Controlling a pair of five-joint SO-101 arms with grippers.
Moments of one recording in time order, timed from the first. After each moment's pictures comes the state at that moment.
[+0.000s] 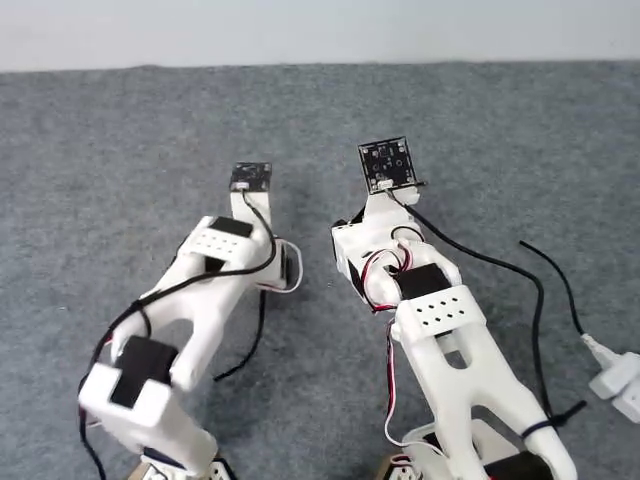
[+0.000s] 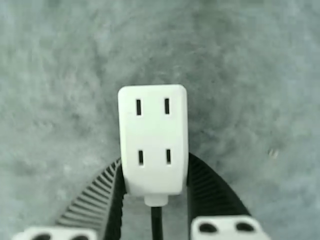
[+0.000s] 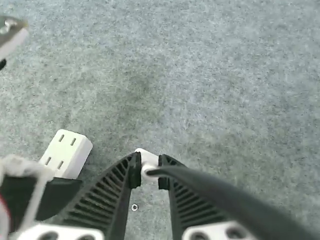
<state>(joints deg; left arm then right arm) 13.5 11.6 26.9 57.9 29.3 -20.5 -27.5 48.0 31.5 -4.3</state>
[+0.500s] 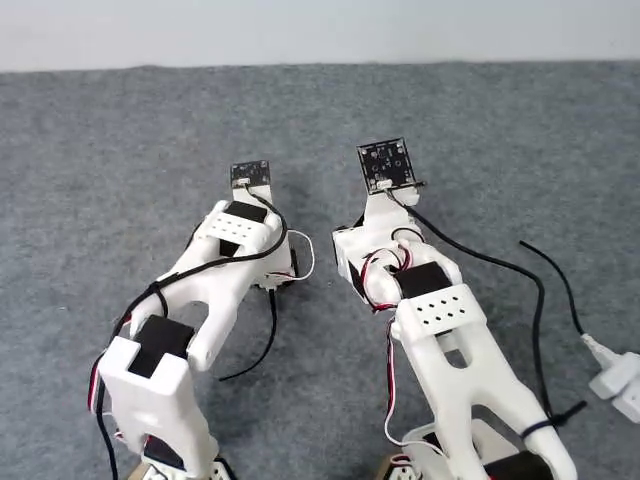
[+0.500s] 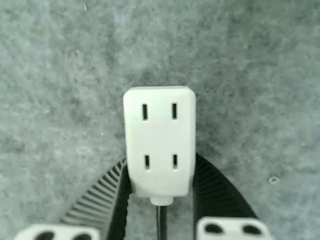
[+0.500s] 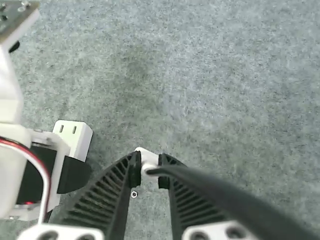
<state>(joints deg) 14.7 20.2 17.5 64.6 35.6 -20.4 -27.5 47.2 35.1 -4.3</state>
